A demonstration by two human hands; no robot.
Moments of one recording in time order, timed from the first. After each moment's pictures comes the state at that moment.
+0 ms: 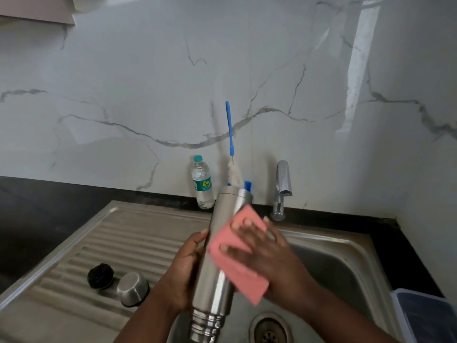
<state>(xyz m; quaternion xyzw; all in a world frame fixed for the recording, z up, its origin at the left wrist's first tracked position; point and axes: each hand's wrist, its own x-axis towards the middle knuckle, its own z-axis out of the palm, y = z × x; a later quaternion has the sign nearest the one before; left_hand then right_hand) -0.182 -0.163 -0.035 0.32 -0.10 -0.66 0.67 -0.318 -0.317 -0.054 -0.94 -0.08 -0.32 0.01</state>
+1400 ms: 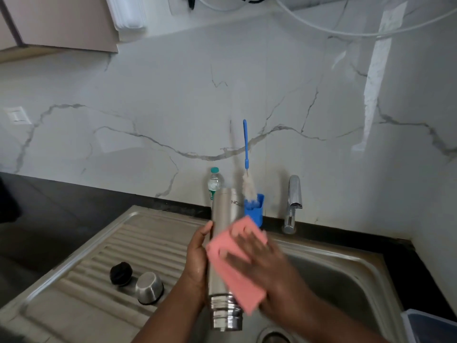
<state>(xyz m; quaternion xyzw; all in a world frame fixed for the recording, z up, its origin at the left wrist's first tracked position) -0.191 -0.169 -0.007 0.33 -0.11 -0.53 0.77 -0.318 -0.284 -0.037 -0.93 -0.10 -0.34 0.03</state>
